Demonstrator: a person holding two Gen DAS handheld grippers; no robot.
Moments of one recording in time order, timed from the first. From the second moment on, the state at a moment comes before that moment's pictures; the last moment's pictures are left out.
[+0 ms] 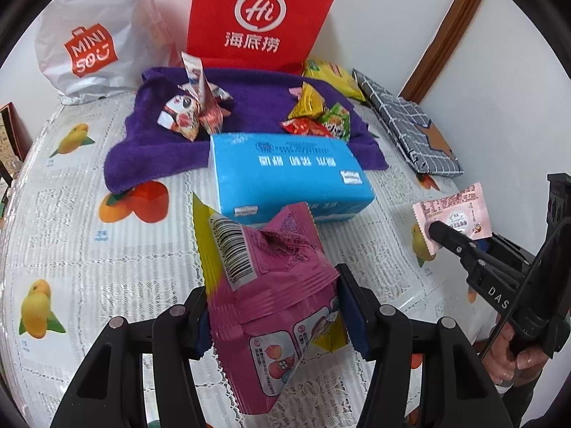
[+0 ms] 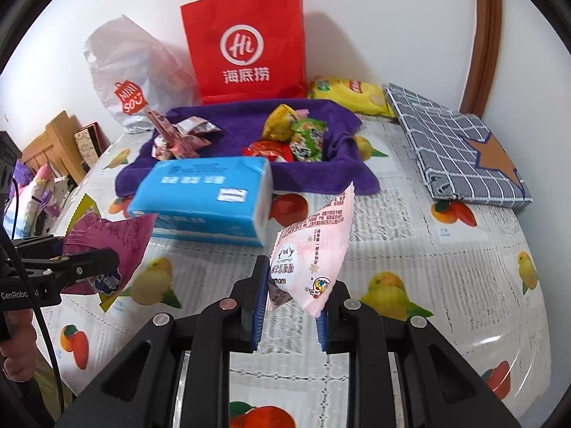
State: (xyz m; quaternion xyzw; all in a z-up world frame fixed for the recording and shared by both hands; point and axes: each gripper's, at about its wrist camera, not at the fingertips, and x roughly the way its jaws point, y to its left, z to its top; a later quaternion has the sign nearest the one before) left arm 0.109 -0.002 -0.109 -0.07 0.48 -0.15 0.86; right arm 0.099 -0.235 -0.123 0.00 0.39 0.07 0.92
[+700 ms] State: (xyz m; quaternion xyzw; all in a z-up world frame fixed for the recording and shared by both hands) left arm 0.123 0.015 -0.050 -0.07 0.42 -0.15 0.89; right arm 0.109 -0.218 -0.063 -0.01 0.34 0.07 0.94
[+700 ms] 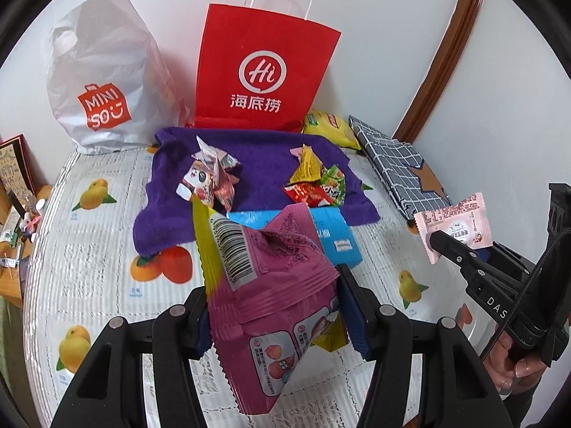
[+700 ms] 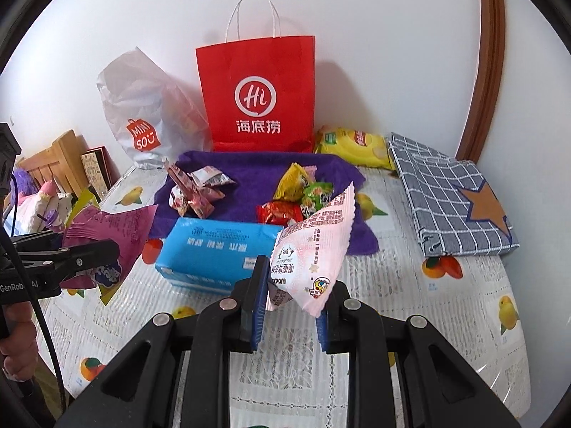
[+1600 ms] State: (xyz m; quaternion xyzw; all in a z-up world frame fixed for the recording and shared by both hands) left arm 0.166 0.032 -0.033 -0.08 0.41 -0.14 0.90; right arm 0.151 -0.201 -0.043 -0.02 0.34 0.07 0.94
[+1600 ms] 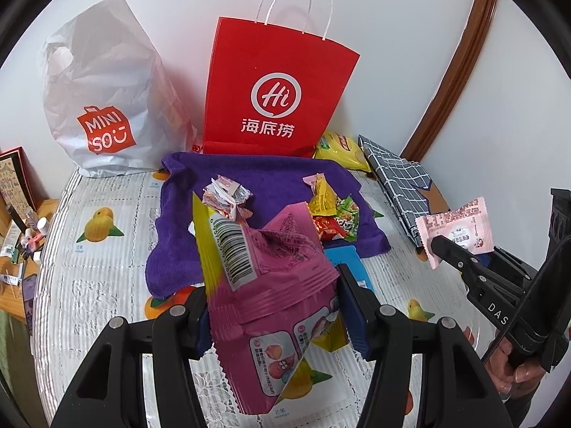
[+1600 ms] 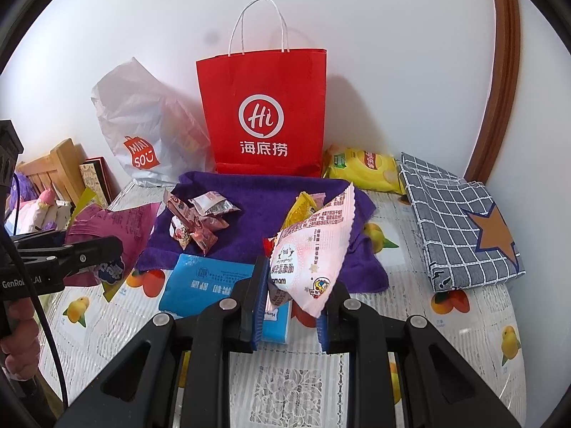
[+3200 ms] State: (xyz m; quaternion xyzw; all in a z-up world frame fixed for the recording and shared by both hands) left arm 0.280 0.044 -0.048 -0.07 0.41 -0.14 0.90; right arm 0.282 -0.201 -0.073 -0.01 0.36 0.03 0.93
